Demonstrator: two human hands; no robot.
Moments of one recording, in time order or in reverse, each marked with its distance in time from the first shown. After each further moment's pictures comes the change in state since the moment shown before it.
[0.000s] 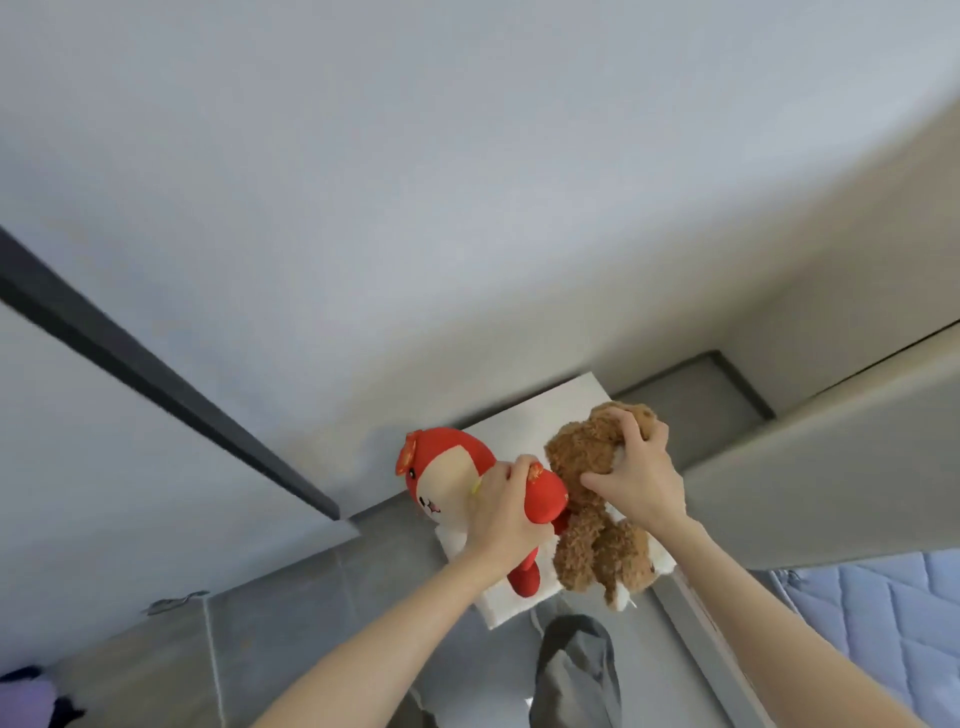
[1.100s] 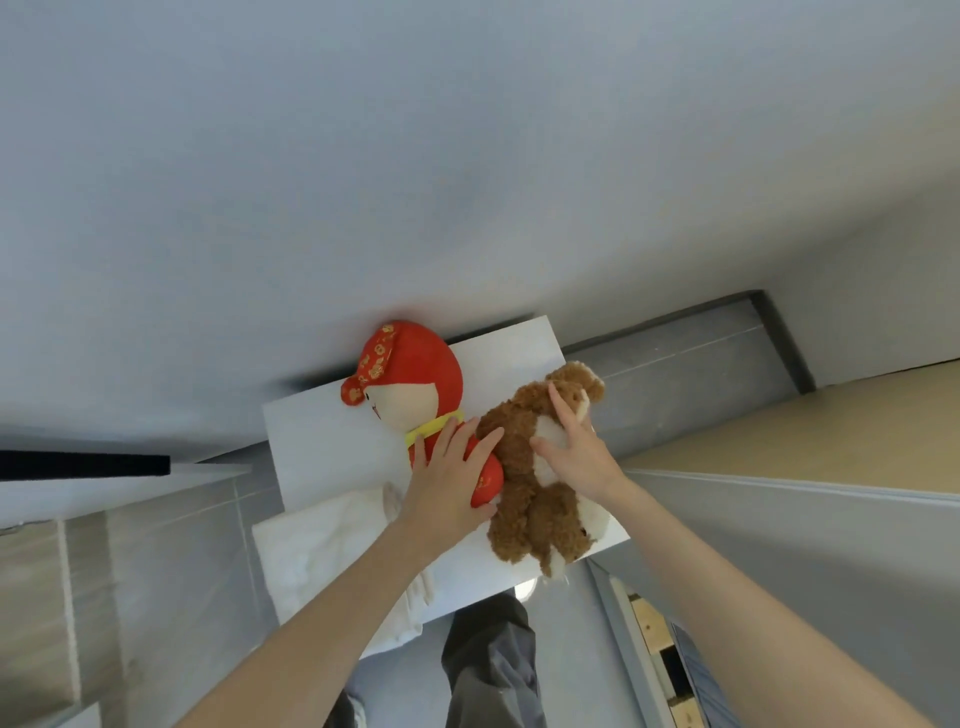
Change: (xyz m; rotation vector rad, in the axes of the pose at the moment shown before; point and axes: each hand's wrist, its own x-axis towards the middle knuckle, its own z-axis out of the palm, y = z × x) left_hand 0.195 -0.028 0.222 0.472 -0.186 -0.080; right_hand 0.234 0.213 0.112 0.236 -0.627 0.091
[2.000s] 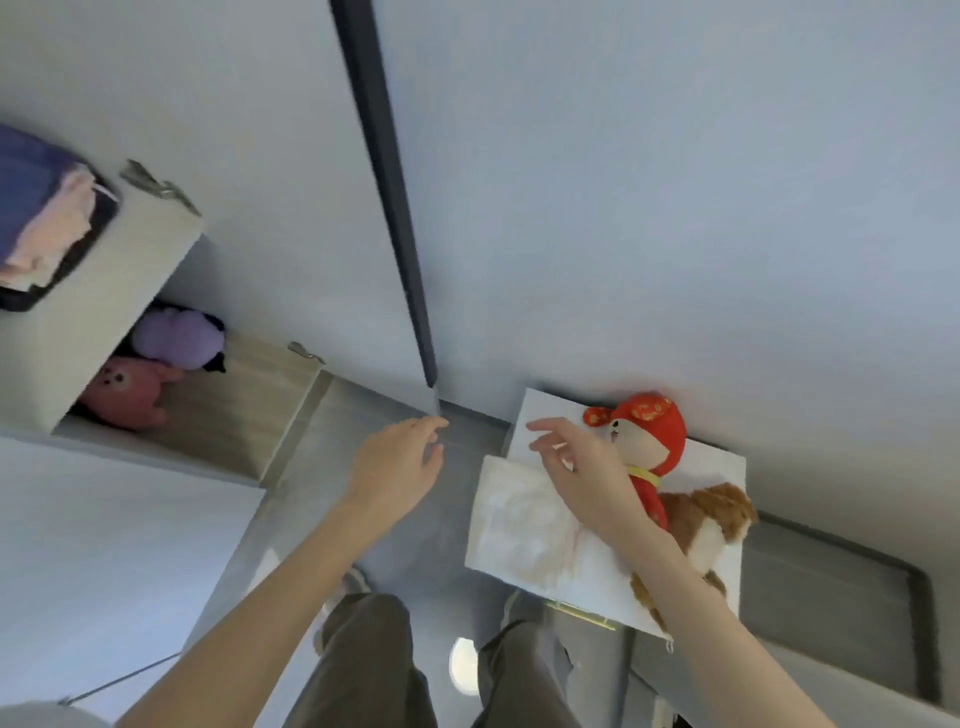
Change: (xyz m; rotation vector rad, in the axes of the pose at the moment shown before) left_hand -0.321 -0.144 -0.136 -0.394 0.444 -0.652; right_hand -0.220 -0.245 0.141 -0.473 -0.155 -0.751
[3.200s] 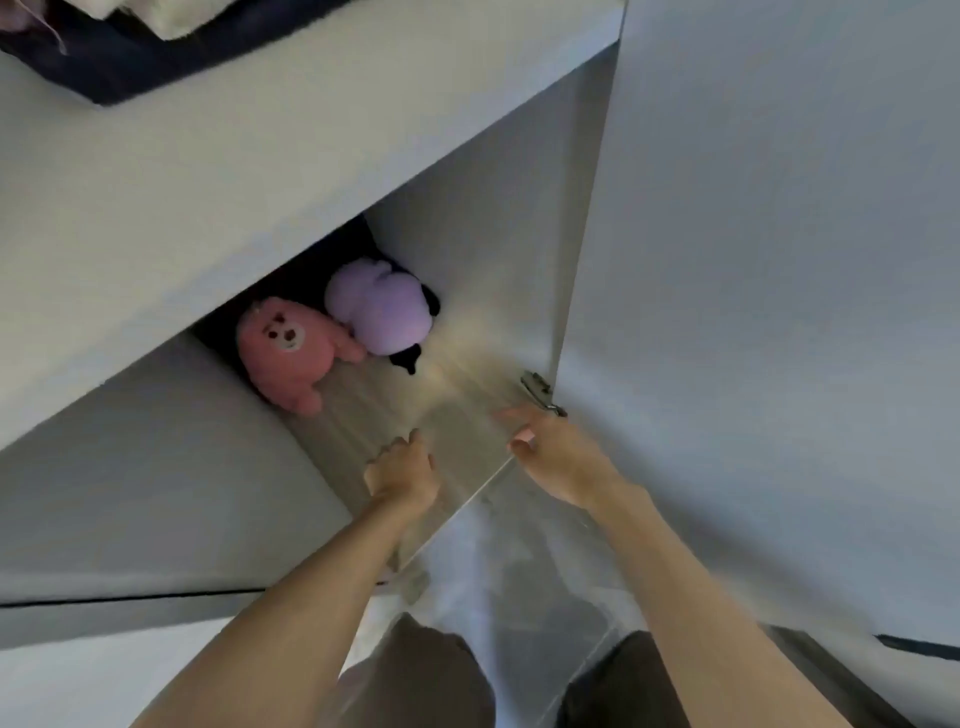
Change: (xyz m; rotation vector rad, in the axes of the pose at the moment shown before) left_hand 0.227 -0.594 0.144 0.089 0.058 -0.909; right_hand 0.452 -0.120 0.526 -0.222 -0.531 -0.354
